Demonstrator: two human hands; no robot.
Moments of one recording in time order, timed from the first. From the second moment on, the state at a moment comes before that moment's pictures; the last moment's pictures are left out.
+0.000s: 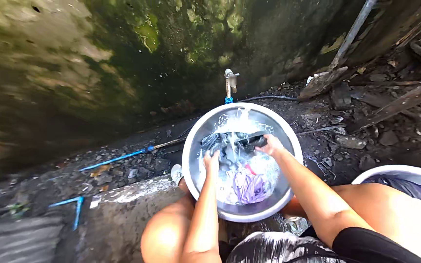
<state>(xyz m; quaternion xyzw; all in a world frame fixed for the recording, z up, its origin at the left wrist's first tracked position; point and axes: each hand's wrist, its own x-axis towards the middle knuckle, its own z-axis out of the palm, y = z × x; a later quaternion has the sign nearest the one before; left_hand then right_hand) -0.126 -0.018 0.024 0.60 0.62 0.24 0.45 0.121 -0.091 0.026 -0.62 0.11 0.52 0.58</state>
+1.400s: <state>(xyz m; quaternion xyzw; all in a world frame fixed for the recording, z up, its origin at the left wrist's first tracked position) -0.117 0.013 -0.038 0.50 0.77 0.17 0.37 0.043 -0.145 -0.110 -0.69 -0.36 0.60 0.19</state>
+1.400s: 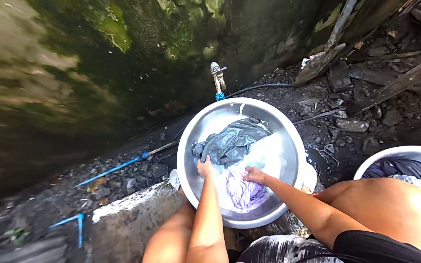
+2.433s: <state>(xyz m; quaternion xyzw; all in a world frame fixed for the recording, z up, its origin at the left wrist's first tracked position) -0.183 0.064 0.036 0.65 0.59 0.09 0.47 0.097 -0.013 -0.084 -0.86 -0.40 0.29 0.12</state>
